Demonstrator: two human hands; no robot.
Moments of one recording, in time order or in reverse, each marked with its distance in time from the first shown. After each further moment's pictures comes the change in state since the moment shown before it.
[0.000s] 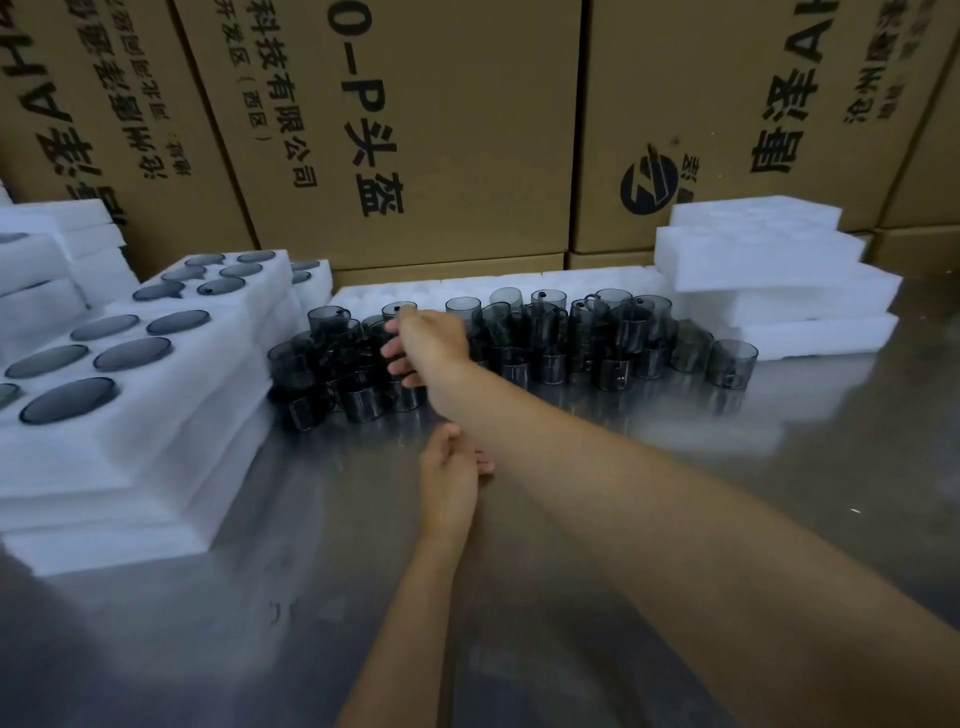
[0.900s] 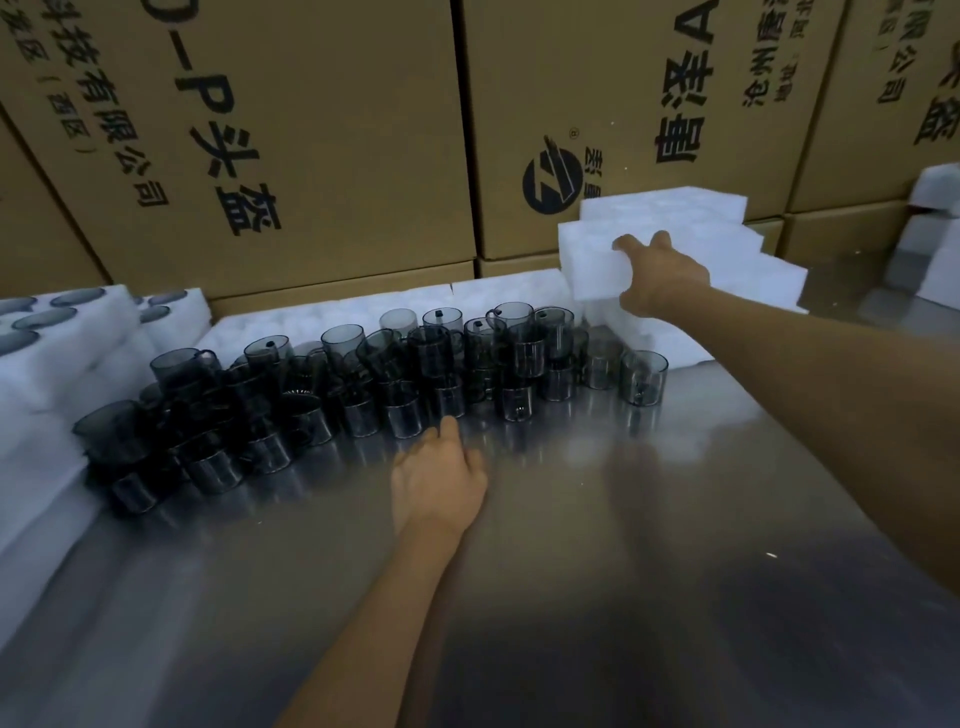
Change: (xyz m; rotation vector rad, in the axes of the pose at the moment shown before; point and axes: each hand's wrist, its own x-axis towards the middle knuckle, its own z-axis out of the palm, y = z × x) left_hand 0.057 0.010 0.125 0.923 -0.105 0.359; right_hand 0.101 -0.027 -0.369 -1.365 0.403 -0.009
